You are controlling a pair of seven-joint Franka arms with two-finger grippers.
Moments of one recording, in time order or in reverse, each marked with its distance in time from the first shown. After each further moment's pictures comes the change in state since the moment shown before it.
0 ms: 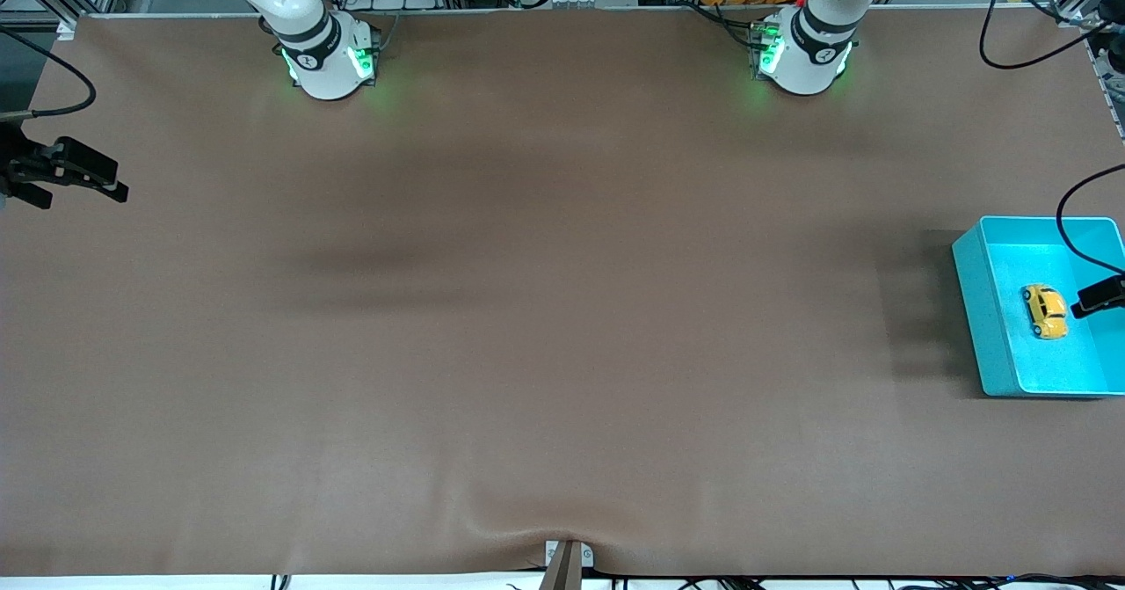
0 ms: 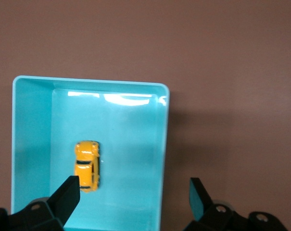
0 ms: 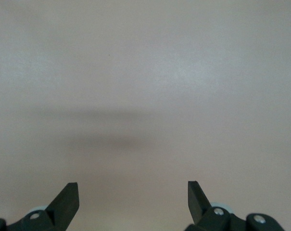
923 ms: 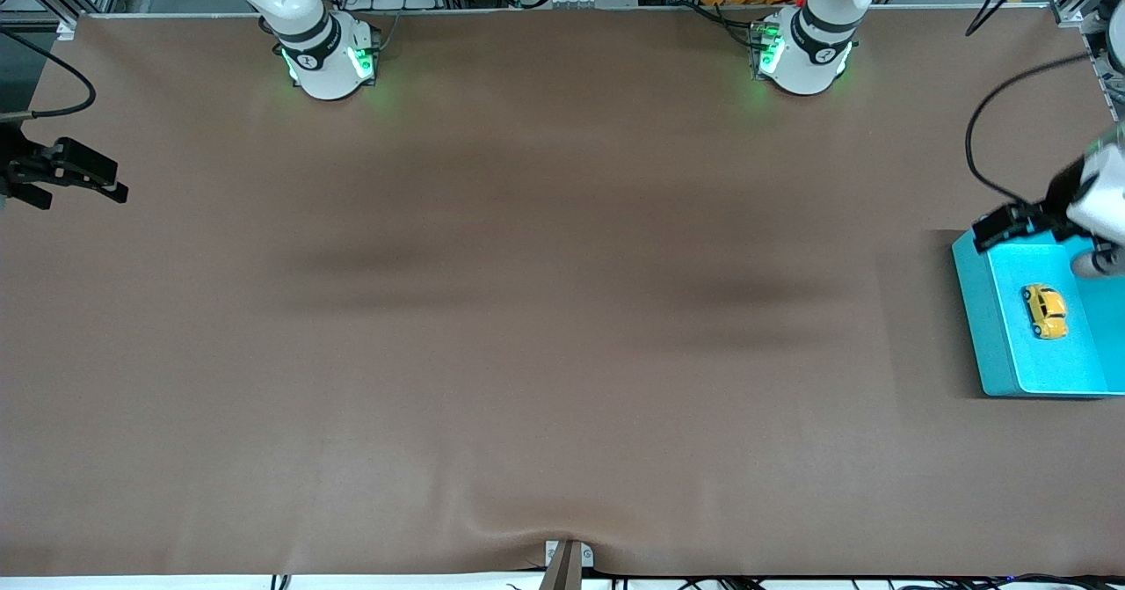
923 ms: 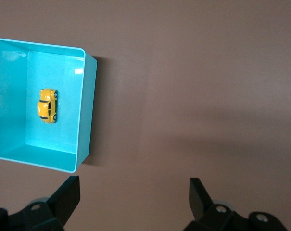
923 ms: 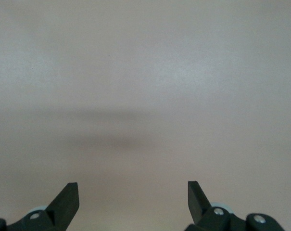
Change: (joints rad) left arm -0.527 -0.339 0.182 0.002 -0.003 -0.411 -0.385; right arm 0.000 0.001 0.000 0.000 0.000 0.001 0.000
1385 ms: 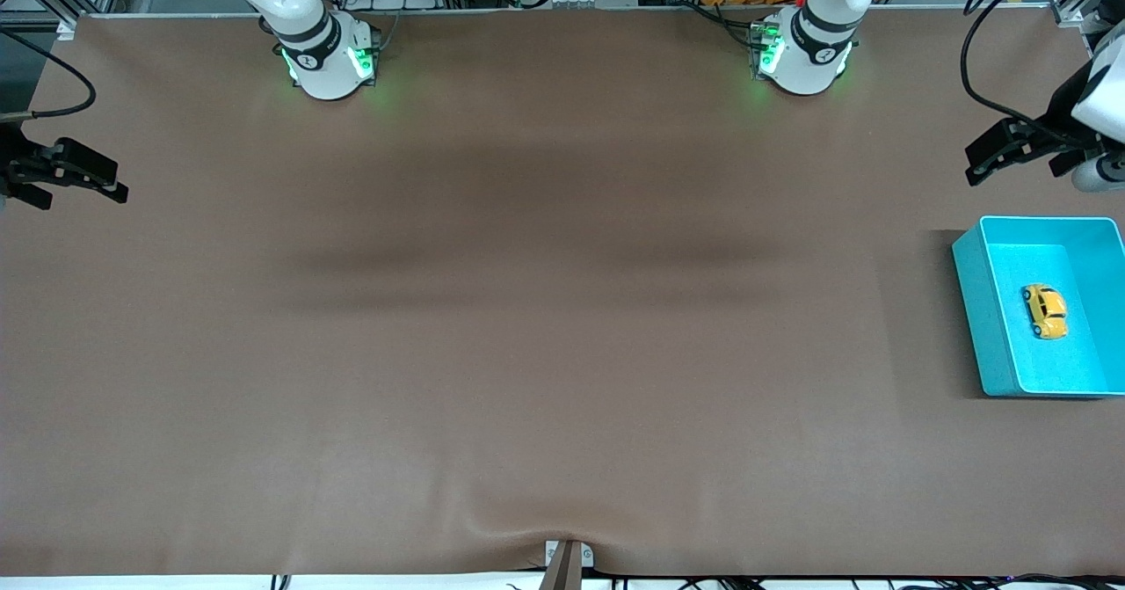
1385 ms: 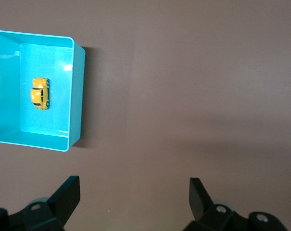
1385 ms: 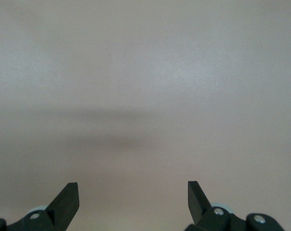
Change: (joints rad) left arm -0.163 -0.096 0.127 0.031 -0.067 -0.119 0.000; right arm 0.000 0.000 0.000 0.000 0.000 0.000 0.000
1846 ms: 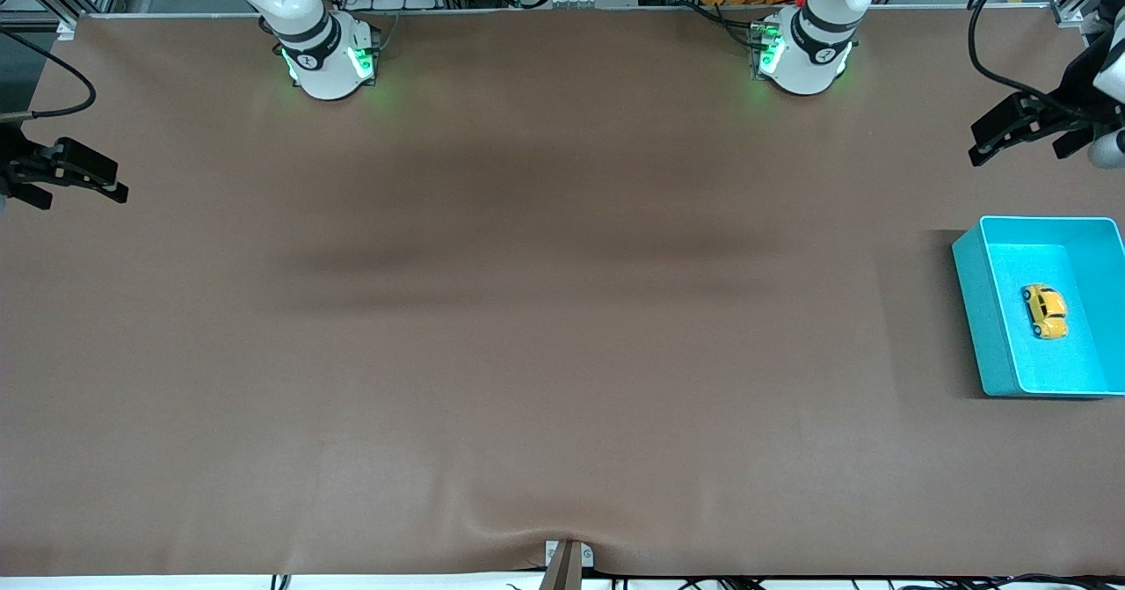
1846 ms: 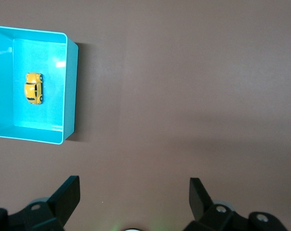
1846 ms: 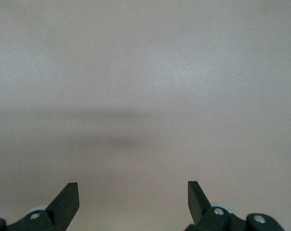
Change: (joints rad) left arm -0.002 0.001 0.000 0.072 -0.030 -0.077 0.000; right arm 0.000 0.000 0.000 0.000 0.000 0.000 0.000
